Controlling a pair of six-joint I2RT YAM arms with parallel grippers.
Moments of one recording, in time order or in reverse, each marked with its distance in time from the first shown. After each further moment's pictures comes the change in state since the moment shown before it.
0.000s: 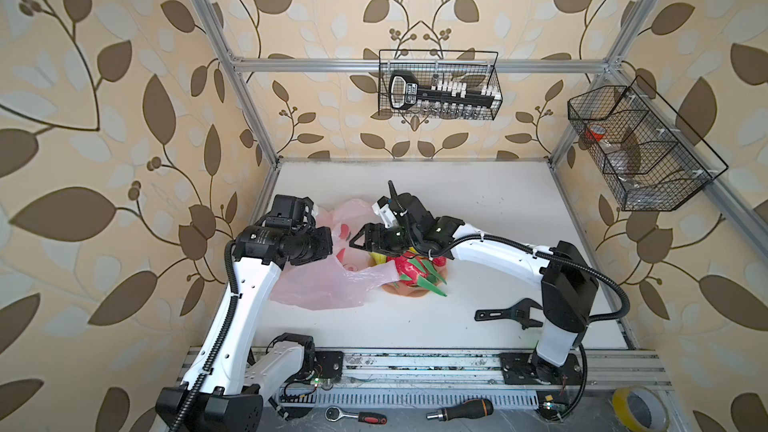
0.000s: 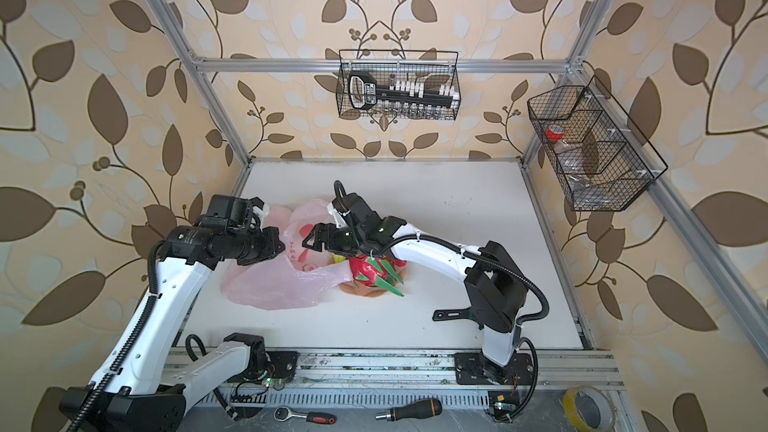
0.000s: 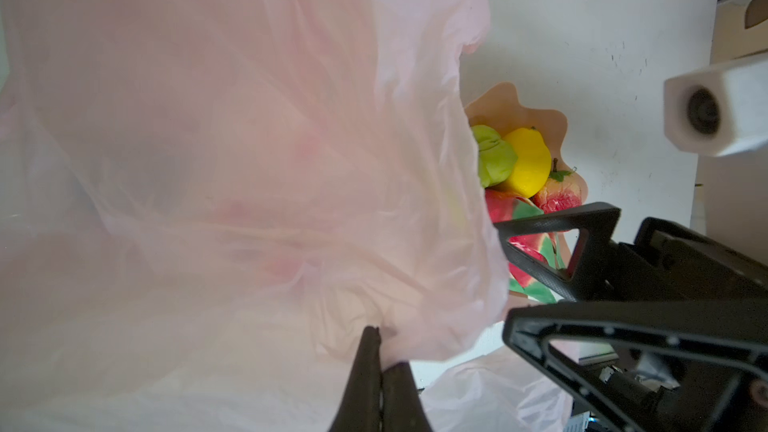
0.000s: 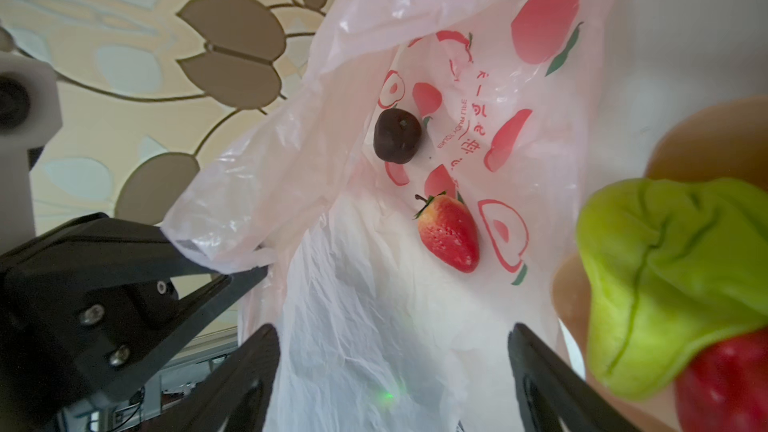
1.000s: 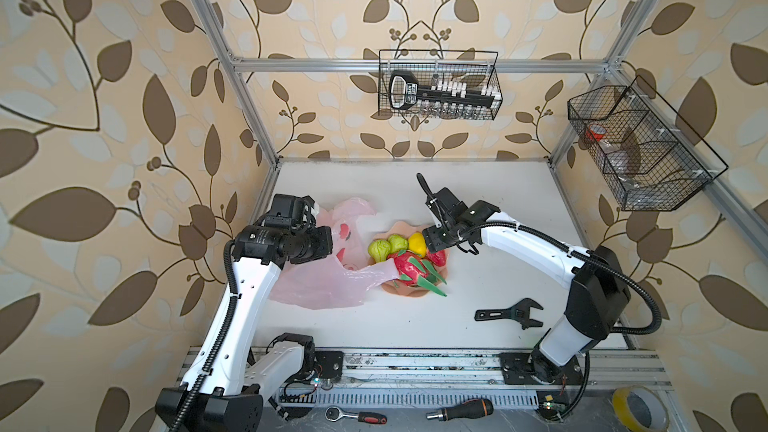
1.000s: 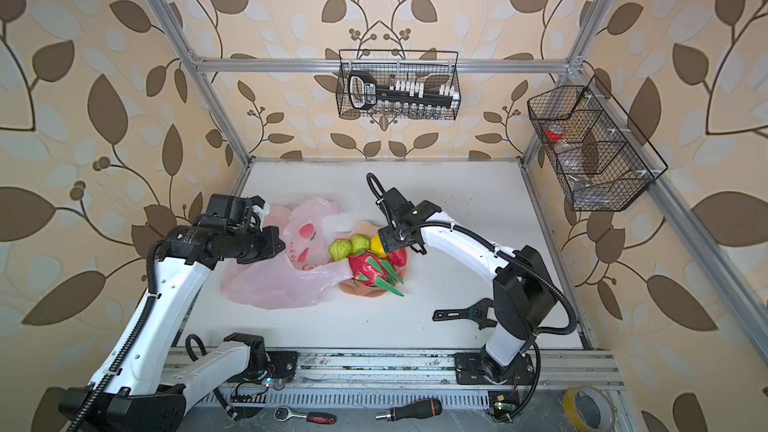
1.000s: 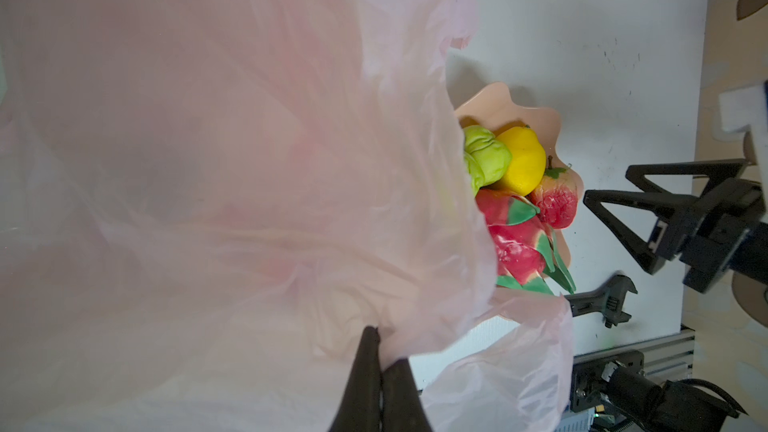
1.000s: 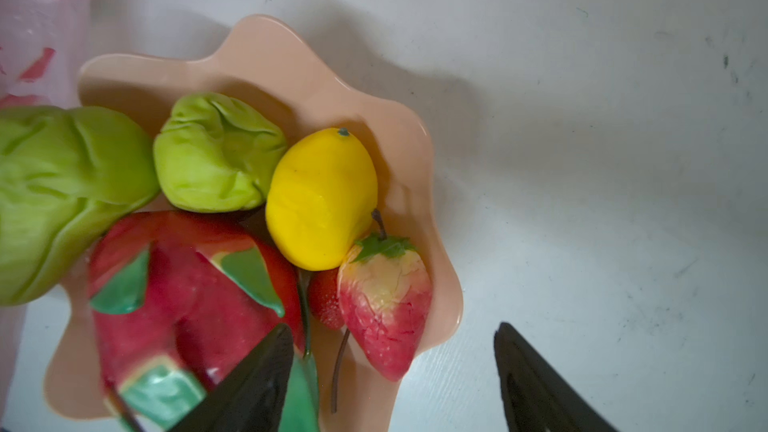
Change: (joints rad) left arm 0.000 0.000 0.009 0.000 0.007 0.026; right arm -0.199 -0.115 -0.066 -0.576 0.543 -0.615
